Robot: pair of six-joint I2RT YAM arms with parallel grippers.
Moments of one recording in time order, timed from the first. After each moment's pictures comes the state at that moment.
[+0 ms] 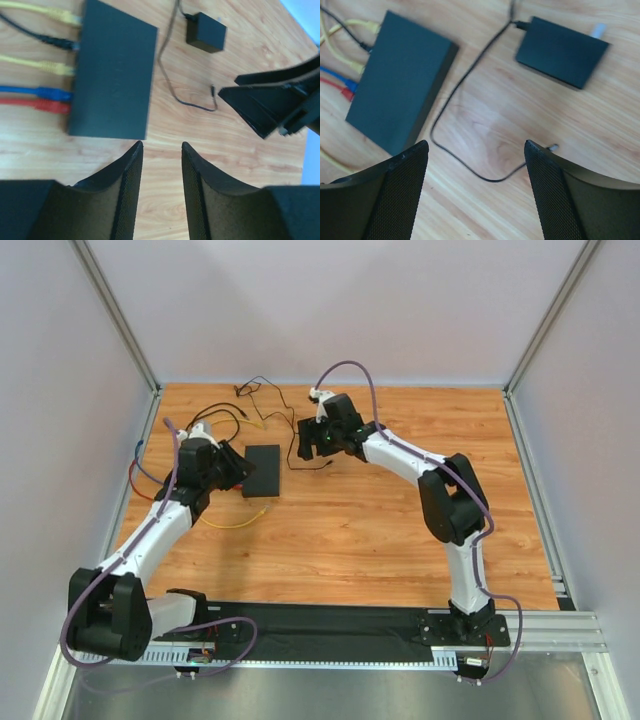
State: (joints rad) left arm -0.18 1.21 0.78 -0.12 0.14 -0.70; right arm 0.58 2.09 1.64 -0.23 -0.16 0.28
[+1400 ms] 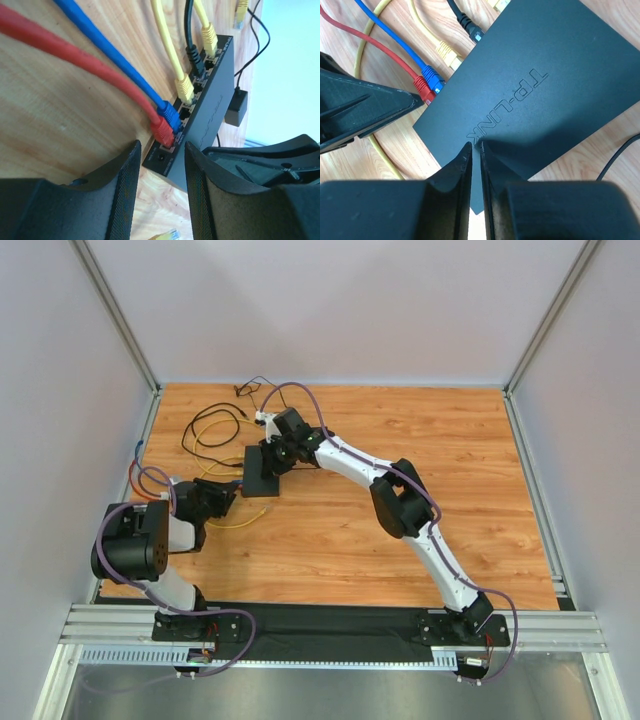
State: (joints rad) left arm 0.08 1.60 0.30 0.79 0.21 -1.23; right arm 0.76 2.50 2.15 -0.43 -0.40 0.26
